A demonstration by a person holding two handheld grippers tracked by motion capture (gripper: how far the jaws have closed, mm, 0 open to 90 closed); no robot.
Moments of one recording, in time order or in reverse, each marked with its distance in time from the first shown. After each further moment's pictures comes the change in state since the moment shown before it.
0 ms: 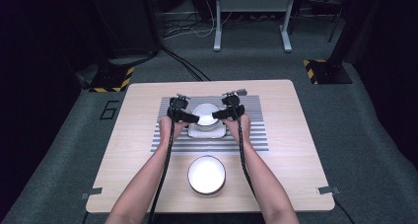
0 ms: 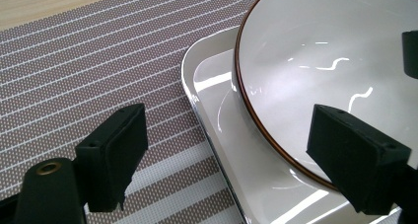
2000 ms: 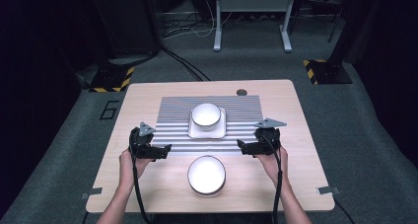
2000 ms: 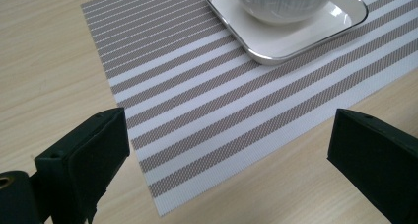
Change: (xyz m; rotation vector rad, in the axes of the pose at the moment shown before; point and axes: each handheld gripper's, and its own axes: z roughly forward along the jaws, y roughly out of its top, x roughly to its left) left arm 0.011 -0.127 -0.126 -0.163 0.039 0.099; right arm -0.008 -0.113 -0.147 -0.184 -0.005 -0.138
